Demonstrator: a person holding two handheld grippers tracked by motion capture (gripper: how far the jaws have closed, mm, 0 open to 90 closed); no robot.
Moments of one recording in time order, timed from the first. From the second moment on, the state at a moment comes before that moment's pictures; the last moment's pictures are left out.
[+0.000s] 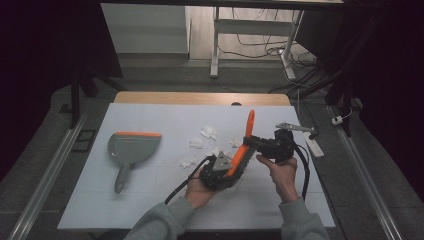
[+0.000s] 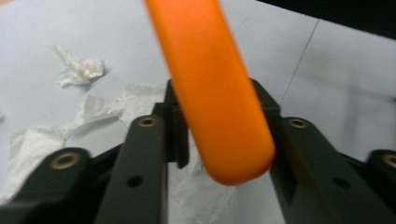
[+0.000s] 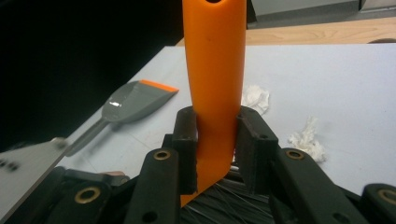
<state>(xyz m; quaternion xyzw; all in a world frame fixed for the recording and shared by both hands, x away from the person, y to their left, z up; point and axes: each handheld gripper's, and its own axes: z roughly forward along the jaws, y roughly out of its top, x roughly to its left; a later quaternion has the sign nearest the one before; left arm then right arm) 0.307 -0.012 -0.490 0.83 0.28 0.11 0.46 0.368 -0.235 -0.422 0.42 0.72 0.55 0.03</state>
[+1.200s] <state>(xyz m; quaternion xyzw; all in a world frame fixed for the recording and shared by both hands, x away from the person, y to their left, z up) 0.314 0.054 -0.471 0.87 0.27 0.12 0.39 0.335 -0.241 -0.404 0.30 0.80 0.52 0.11</state>
